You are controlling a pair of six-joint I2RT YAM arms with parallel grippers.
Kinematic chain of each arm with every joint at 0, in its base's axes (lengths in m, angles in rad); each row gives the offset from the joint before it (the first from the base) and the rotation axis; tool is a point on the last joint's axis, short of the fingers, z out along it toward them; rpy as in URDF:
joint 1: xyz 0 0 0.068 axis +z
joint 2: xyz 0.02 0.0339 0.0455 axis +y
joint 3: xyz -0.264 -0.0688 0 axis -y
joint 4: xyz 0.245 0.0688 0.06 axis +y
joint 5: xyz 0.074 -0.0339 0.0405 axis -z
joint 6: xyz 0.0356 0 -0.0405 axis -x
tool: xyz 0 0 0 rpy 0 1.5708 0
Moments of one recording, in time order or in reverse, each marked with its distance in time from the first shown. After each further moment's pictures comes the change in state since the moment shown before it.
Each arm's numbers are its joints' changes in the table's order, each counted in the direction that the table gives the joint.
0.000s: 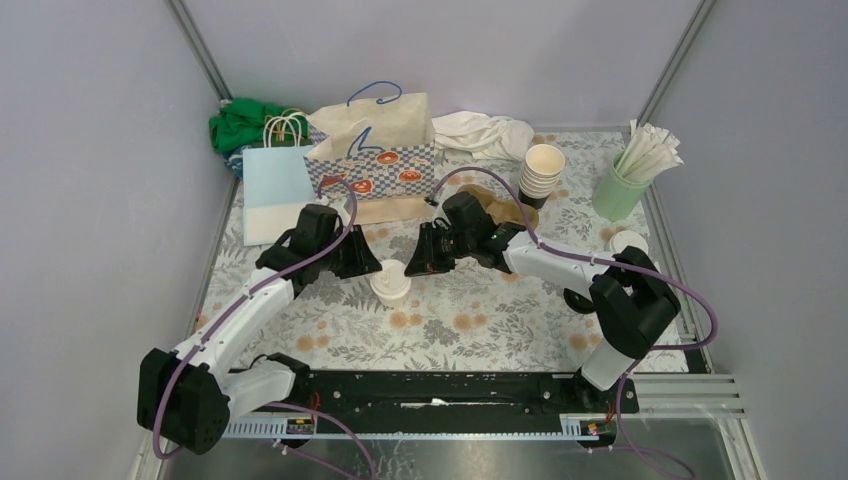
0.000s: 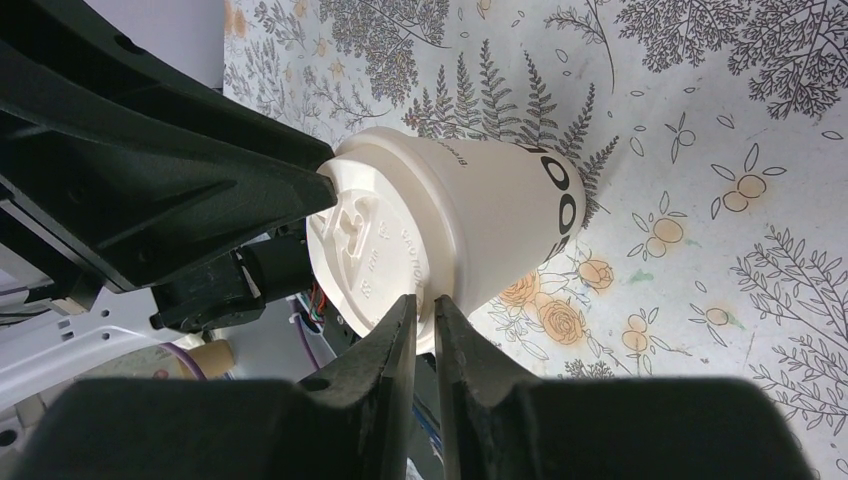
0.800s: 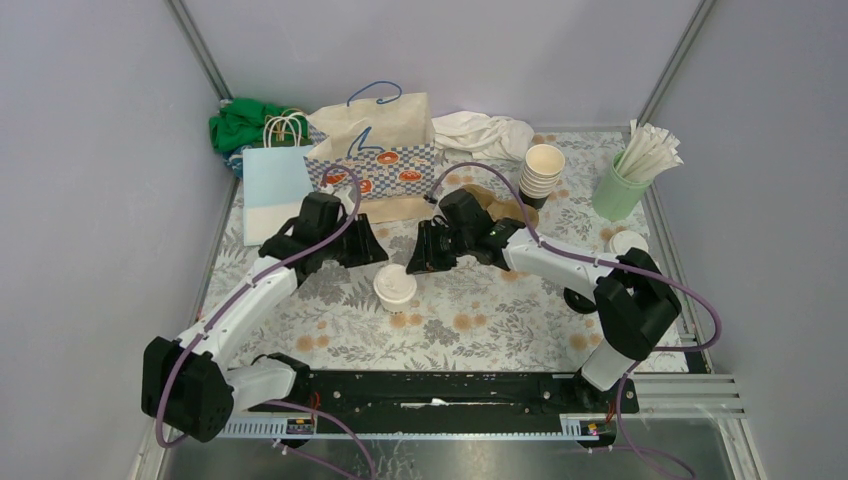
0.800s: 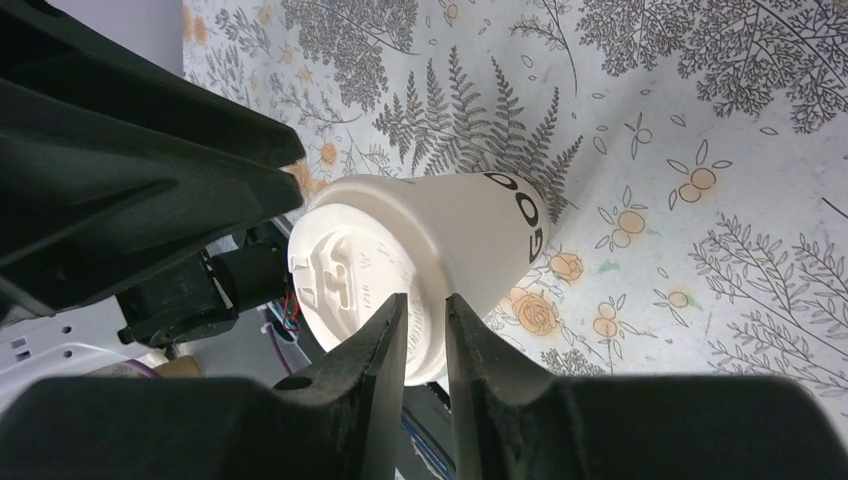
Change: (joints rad) left arm 0.000 0.053 0.069 -0.011 0.029 -0.005; right arm 0.014 -0.010 0.048 0.091 0.069 0.040
